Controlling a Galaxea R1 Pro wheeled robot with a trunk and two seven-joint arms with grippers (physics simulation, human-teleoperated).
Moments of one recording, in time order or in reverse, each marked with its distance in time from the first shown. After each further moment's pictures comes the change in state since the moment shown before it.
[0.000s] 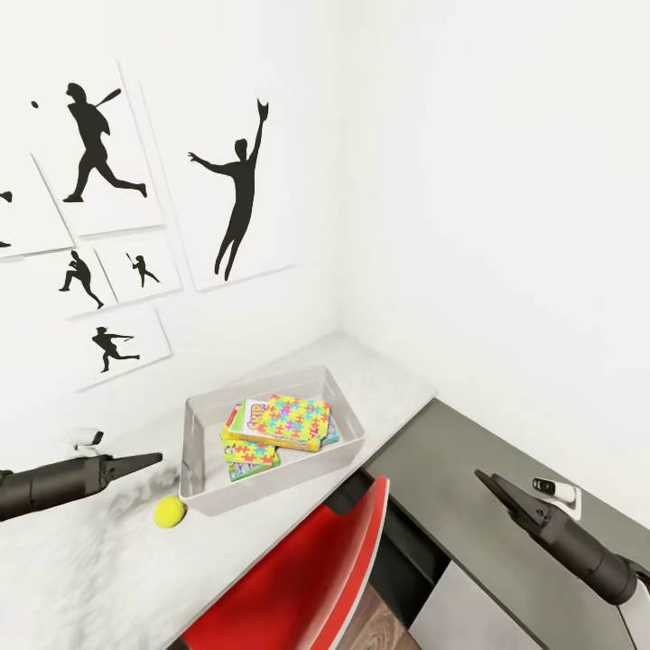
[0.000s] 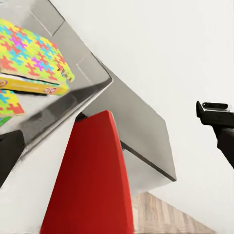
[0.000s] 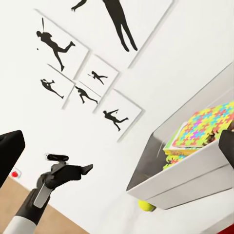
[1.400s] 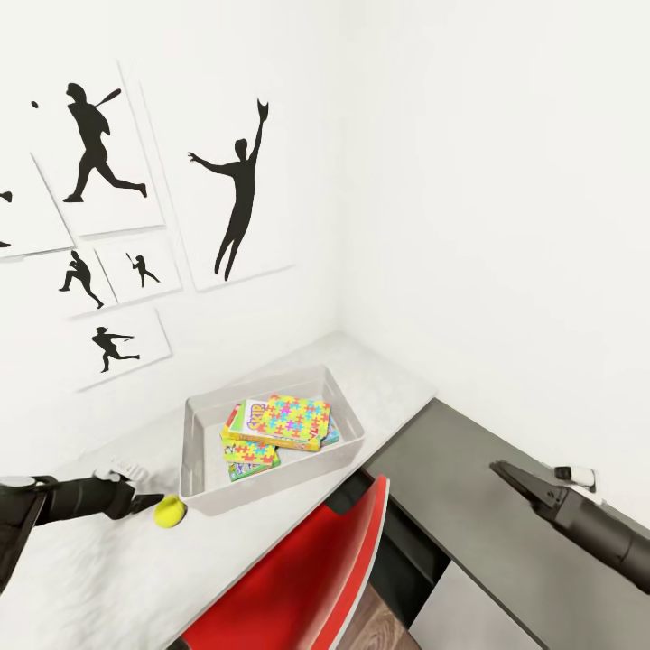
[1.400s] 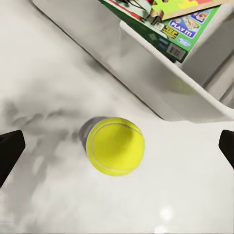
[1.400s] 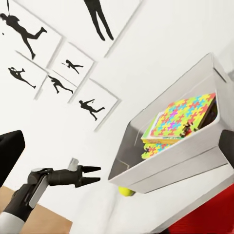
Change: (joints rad) left arm -0.033 -0.007 -0.149 0.165 -0.447 -0.418 0.450; right arm 0.034 -0.013 -0.077 -0.268 0.023 0.229 -0.189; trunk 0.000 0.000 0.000
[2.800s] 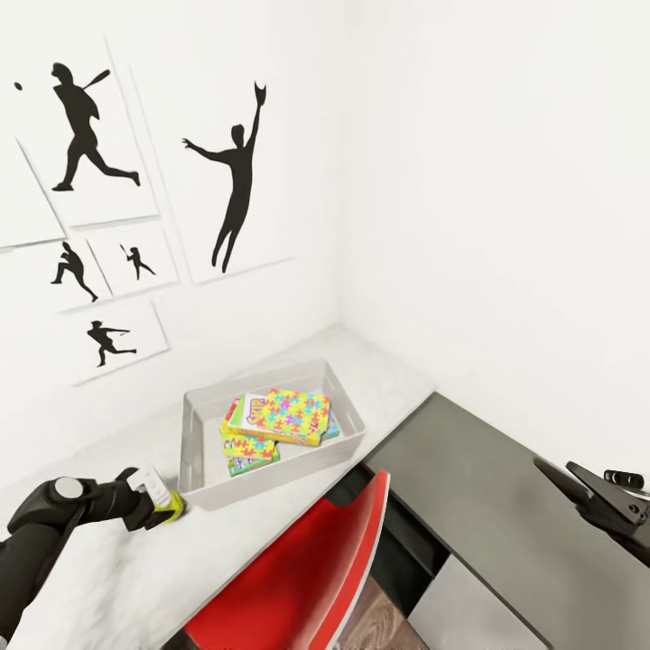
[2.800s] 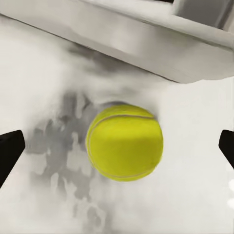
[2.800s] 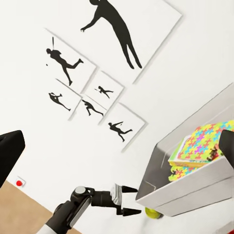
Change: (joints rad) left arm 0.000 -0.009 -0.192 0.033 -0.196 -0.242 0.112; right arm 0.002 0.001 -0.189 -0.002 0.013 0.087 0.237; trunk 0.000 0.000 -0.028
